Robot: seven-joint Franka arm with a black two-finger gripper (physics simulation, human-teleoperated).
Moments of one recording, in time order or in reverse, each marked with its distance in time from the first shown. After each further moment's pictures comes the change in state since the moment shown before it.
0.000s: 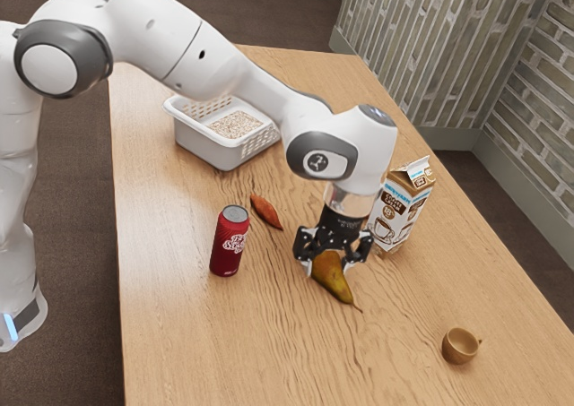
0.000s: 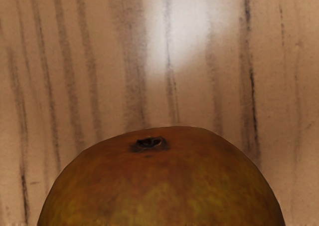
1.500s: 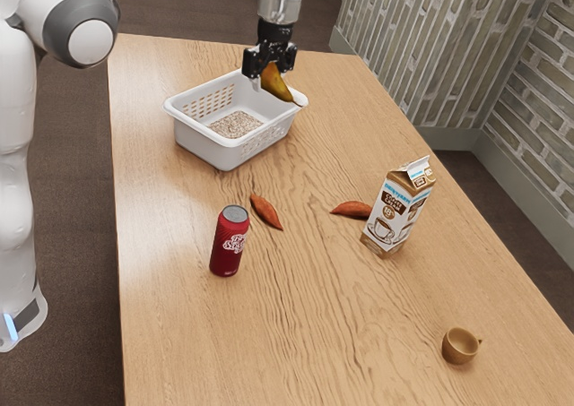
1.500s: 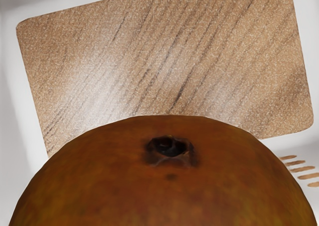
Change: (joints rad) arm 0.335 -0.047 0.429 0.338 -0.011 -0.425 0.134
